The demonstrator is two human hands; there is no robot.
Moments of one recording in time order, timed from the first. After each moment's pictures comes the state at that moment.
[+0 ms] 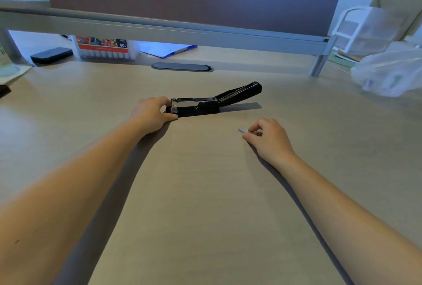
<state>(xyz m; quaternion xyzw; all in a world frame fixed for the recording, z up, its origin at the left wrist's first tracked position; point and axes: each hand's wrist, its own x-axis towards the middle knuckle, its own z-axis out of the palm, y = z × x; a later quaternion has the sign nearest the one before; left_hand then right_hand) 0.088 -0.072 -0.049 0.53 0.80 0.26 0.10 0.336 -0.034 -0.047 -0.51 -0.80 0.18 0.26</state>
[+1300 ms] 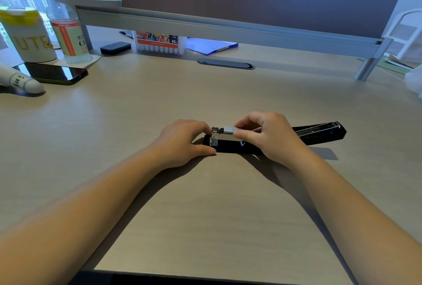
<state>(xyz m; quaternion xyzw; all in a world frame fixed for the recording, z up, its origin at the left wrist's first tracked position) 0.126 -0.203 -0.044 0.63 0.74 0.21 0.11 0.284 -0.120 -0.015 -0.29 -0.89 0.27 0.22</state>
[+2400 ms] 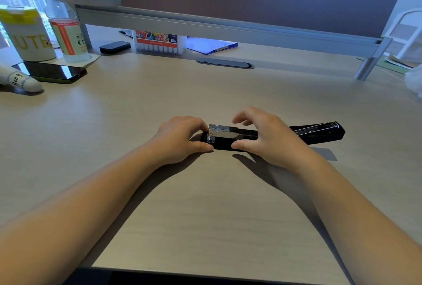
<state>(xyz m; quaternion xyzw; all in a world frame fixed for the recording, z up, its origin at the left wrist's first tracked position) 0.126 -0.199 -0.043 0.61 0.75 0.22 0.11 0.291 -0.119 -0.015 -0.26 -0.93 0.19 0.17</state>
